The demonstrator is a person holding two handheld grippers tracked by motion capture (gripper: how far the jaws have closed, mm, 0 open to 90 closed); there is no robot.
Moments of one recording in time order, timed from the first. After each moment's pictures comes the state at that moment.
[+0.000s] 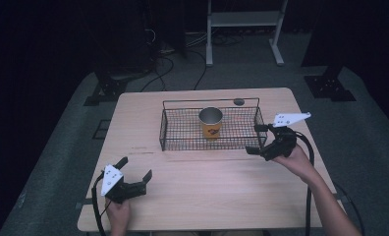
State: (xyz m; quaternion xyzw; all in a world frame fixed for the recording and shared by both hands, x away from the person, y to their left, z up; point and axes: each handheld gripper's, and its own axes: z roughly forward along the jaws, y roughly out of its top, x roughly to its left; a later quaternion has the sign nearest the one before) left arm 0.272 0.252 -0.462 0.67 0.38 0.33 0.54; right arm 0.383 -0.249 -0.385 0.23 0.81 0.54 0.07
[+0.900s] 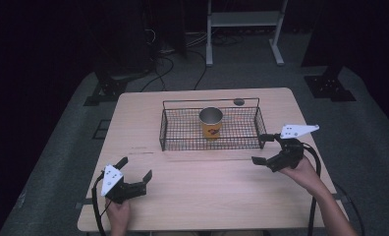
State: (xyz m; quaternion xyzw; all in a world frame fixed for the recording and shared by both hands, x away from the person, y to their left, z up) left arm 0.272 0.252 -0.462 0.67 0.38 0.33 0.54; right arm 0.357 -0.264 -0.402 0.24 0.80 0.54 0.08
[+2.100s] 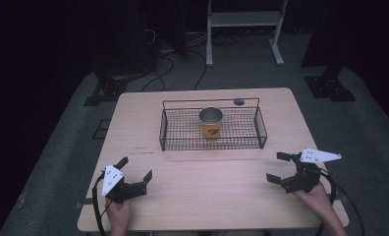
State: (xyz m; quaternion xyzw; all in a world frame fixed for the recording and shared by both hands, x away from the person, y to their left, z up) left arm 0.271 0.251 -0.462 0.67 0.38 0.34 0.54; right arm 0.304 -0.305 -0.447 0.30 0.76 0.57 0.10
